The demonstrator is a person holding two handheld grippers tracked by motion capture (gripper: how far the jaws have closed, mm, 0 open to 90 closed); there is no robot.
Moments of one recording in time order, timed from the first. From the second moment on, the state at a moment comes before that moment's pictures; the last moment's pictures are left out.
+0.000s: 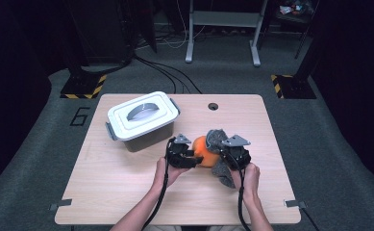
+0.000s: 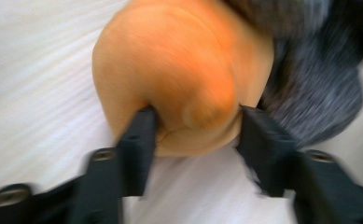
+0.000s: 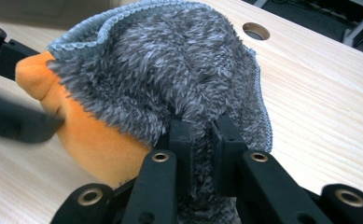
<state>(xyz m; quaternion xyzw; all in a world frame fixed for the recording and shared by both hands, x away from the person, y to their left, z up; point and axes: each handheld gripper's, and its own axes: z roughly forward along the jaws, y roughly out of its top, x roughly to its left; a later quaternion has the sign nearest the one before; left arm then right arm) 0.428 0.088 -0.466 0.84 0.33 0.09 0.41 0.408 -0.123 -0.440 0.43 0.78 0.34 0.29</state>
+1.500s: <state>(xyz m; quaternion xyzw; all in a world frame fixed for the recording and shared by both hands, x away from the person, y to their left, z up) 0.437 0.091 -0.472 0.81 0.36 0.04 0.46 0.415 -0.135 -0.441 0.46 0.78 0.32 0.29</state>
